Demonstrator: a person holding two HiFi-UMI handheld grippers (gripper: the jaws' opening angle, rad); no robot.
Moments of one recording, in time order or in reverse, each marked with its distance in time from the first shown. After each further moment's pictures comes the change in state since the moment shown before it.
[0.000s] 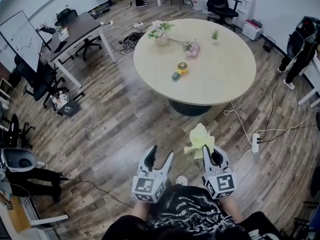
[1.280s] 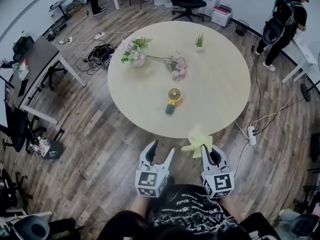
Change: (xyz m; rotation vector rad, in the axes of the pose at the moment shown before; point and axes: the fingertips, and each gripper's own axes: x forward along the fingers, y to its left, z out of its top) left arm 0.260 0.156 0.076 0.098 0.130 -0.286; right arm 0.247 -0.069 0.039 0.030 0.064 -0.309
